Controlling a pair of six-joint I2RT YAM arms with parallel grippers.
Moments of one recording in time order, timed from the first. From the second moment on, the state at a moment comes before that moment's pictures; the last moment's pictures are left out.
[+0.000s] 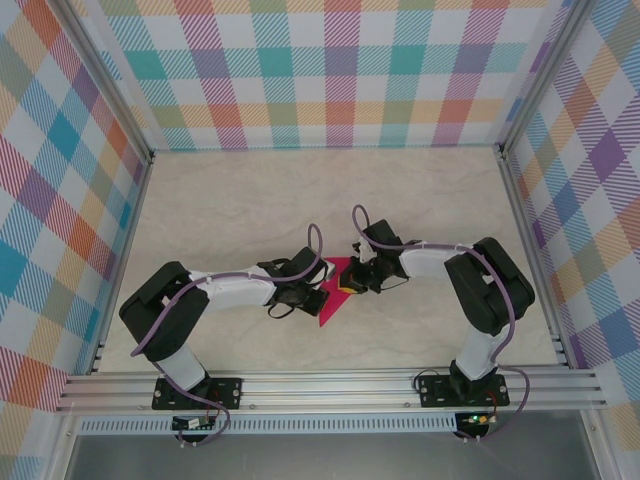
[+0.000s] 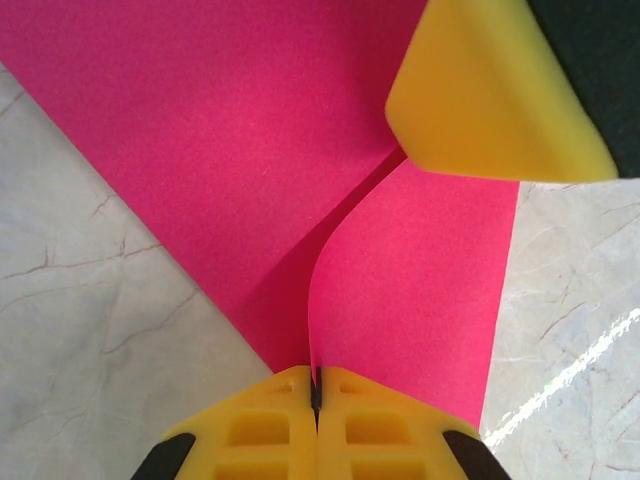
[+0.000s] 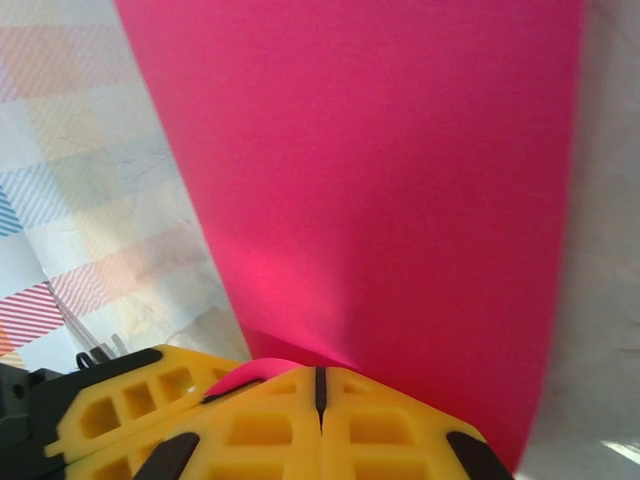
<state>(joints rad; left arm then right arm) -0.84 1.66 0.85 -0.31 0.12 -0.30 0.56 1.77 0.86 -0.20 -0.64 0.78</state>
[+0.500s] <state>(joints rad) -0.84 1.27 0.80 -0.42 0.03 -0.46 0.56 1.74 0.78 -0.14 -0.61 0.79</state>
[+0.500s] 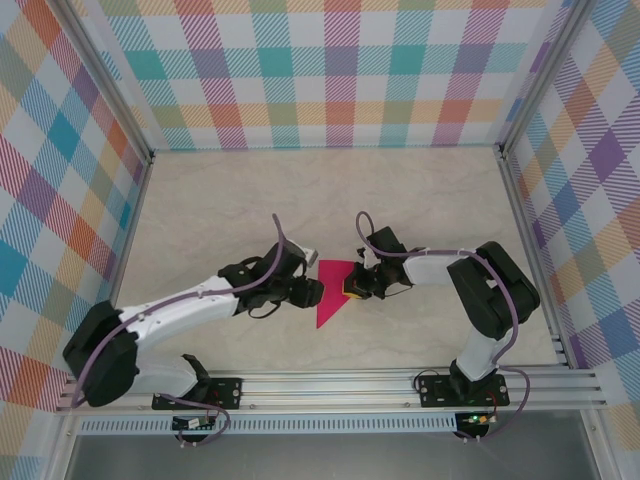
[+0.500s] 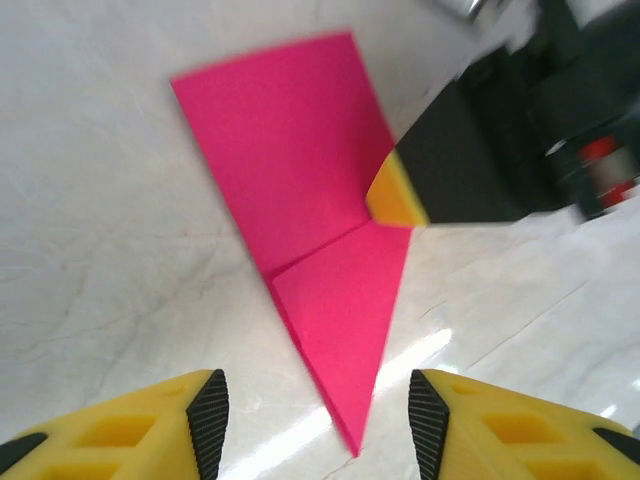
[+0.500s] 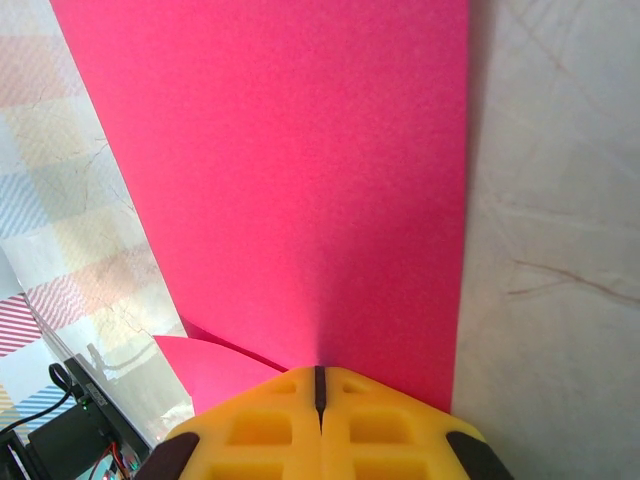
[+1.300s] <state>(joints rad) -0.85 1.20 0.54 -0.08 0.12 -1.05 0.56 1.73 0.73 -0.03 -0.63 0.91</state>
